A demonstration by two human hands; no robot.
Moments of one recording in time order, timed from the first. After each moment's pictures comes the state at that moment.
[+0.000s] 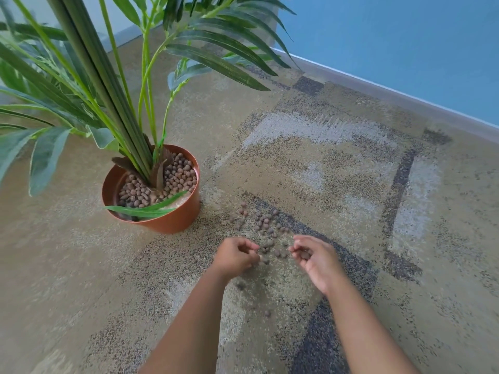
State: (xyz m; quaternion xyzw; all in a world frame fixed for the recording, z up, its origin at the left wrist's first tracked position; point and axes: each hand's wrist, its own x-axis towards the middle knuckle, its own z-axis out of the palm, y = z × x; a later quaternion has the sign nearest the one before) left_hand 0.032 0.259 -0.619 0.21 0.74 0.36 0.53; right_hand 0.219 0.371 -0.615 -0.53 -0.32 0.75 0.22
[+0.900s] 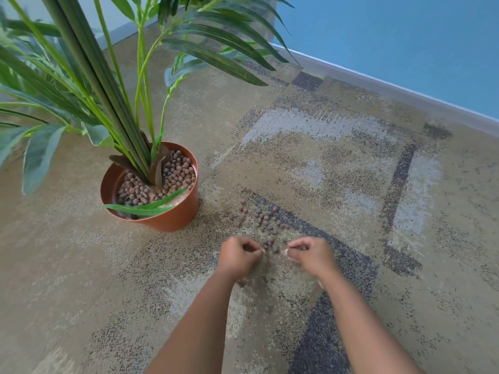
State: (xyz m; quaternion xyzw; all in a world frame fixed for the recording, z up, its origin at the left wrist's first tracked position) left_hand 0.049 0.262 -0.624 0.27 0.80 0.32 0.42; right_hand 0.213 0.365 -0.618 -0.58 -0.62 0.52 0.06
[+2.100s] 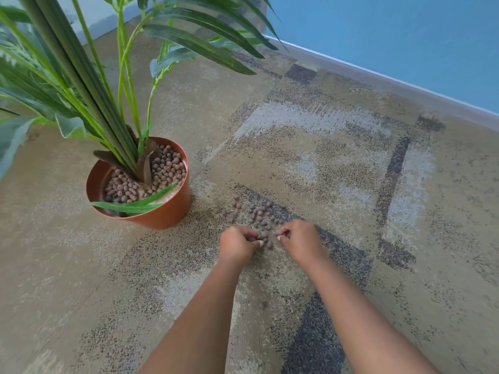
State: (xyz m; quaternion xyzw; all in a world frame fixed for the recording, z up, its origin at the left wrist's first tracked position) left_hand 0.057 0.288 -0.626 0.23 0.83 0.30 0.40; right_hand 0.194 0.376 -0.619 -0.49 -0.81 0.33 0.03
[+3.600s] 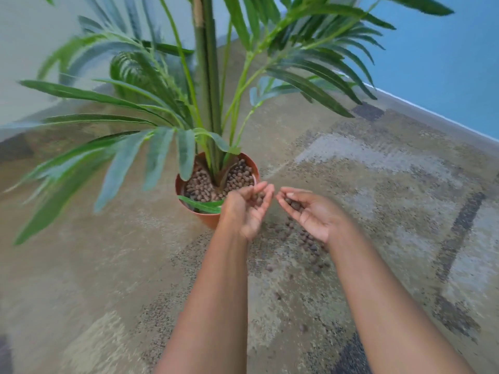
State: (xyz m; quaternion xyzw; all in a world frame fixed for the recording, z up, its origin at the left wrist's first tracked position) left_hand -0.048 0.268 -0.492 -0.18 0.36 0.78 0.49; right_hand 0.069 0.376 -0.484 -0.37 -0.31 0.87 0.12
